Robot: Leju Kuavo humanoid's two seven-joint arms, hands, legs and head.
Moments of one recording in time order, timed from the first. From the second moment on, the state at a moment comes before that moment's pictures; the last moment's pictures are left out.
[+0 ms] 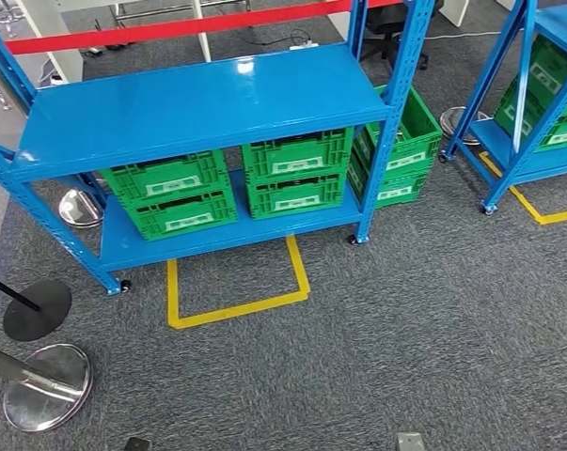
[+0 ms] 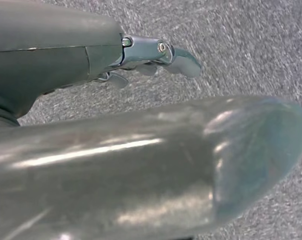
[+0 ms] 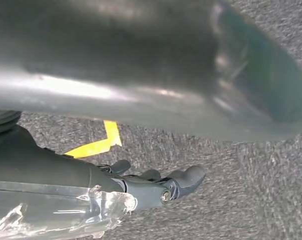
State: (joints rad) left arm -0.01 -0.12 0.49 -0.21 -0.54 0.25 -0.45; right arm -0.05 0.20 -1.09 -0.22 1.03 -0.18 -0.54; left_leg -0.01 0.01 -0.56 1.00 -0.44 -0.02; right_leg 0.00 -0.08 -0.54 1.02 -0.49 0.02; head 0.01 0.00
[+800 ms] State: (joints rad) left arm -0.02 -0.15 0.50 -0.21 -0.55 0.27 -0.46; right arm -0.05 0.18 -1.10 -0.23 1.03 -0.15 -0.54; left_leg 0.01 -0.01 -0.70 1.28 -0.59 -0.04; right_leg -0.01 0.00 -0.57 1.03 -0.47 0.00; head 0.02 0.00
